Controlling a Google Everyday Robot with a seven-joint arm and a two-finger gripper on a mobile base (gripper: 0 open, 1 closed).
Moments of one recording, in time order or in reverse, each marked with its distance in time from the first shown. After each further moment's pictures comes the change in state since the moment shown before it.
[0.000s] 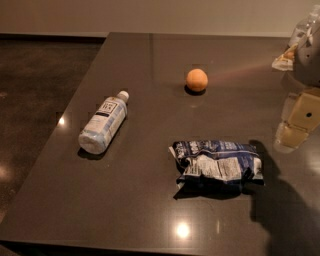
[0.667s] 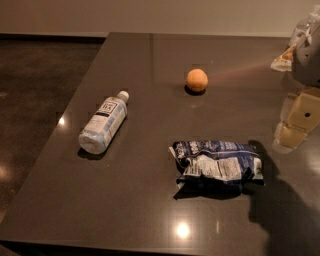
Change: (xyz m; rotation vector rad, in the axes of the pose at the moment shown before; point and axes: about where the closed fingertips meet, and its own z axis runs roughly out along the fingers) arm -0.002 0.001 0.001 -0.010 -0.005 0.006
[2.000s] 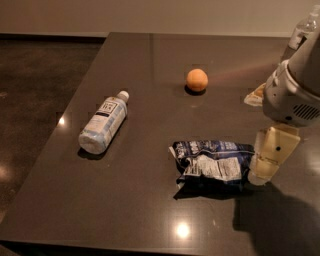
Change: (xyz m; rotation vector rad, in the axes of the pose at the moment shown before) arm -0.018 0.047 0.053 -0.144 -0.058 -0.011
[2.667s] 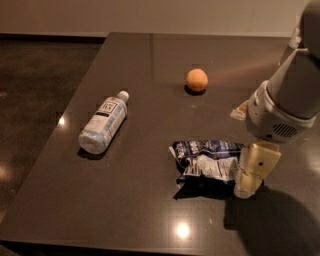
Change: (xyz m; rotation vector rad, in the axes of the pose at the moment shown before) arm -0.008 0.014 0.034 -0.037 -0.009 -0.021
